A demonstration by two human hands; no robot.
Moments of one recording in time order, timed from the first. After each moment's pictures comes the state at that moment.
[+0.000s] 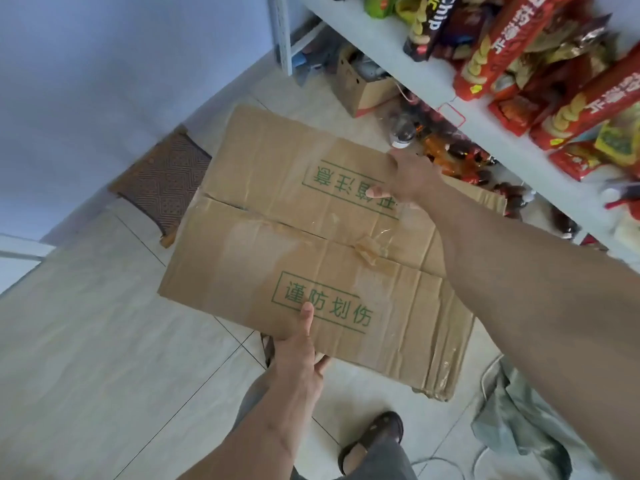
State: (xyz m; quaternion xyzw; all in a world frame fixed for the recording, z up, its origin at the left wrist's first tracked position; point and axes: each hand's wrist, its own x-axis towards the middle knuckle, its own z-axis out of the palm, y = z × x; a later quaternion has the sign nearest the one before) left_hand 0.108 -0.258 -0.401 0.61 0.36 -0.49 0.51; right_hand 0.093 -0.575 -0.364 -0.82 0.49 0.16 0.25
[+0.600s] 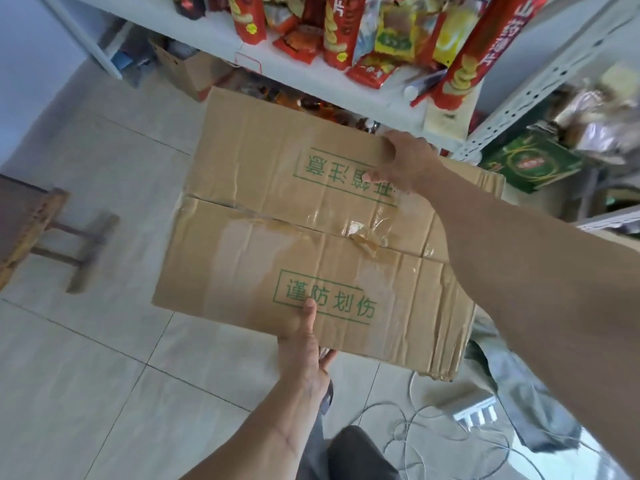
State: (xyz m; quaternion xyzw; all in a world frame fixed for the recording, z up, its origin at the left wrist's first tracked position) left_hand -0.265 -0.309 -0.419 0.64 0.25 -0.58 0.44; right_hand -0.371 -0.609 -0.367 -0.73 0.62 0.05 0.27
